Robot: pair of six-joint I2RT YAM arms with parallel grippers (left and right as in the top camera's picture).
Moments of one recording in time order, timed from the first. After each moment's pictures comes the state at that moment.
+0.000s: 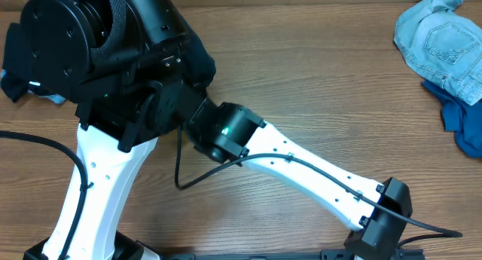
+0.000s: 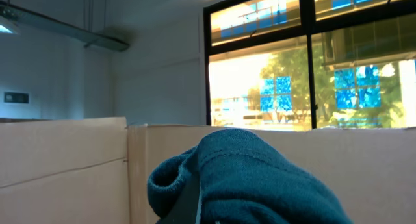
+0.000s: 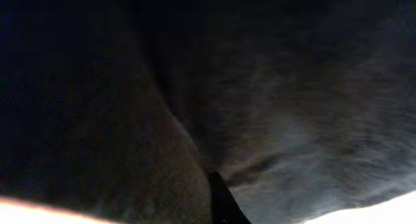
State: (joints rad) left arm -0.54 1.65 2.29 0.23 -0.90 0.74; right arm 0.99 1.90 1.86 -0.64 0.28 0.44
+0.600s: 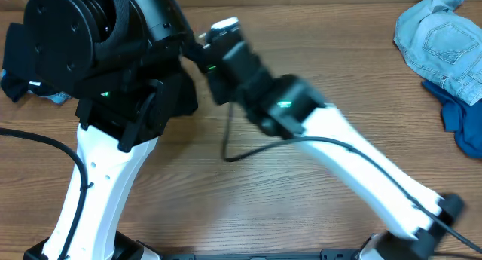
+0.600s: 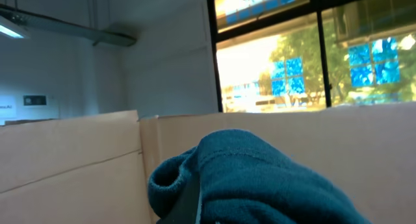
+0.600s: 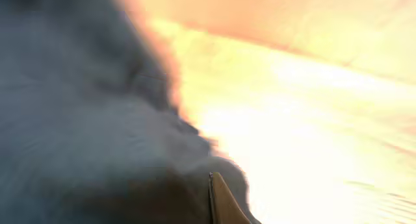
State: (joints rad) left arm -0.54 1.66 2.29 0.18 -0.95 0.79; right arm 0.78 1.70 1.86 -0.86 0.29 0.30
